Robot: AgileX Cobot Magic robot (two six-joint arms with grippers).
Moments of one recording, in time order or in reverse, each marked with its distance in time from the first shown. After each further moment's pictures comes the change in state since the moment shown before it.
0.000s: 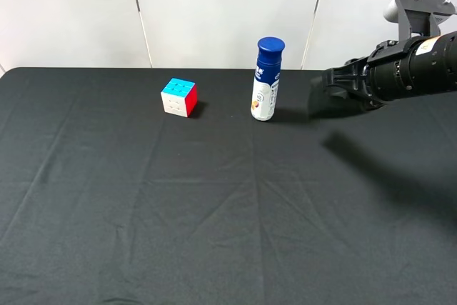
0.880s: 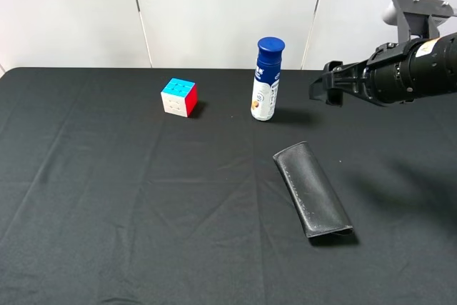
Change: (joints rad) left arm 0.000 -0.004 0.000 0.000 0.000 0.000; right arm 0.000 -0.001 0.000 -0.008 0.044 -0.001
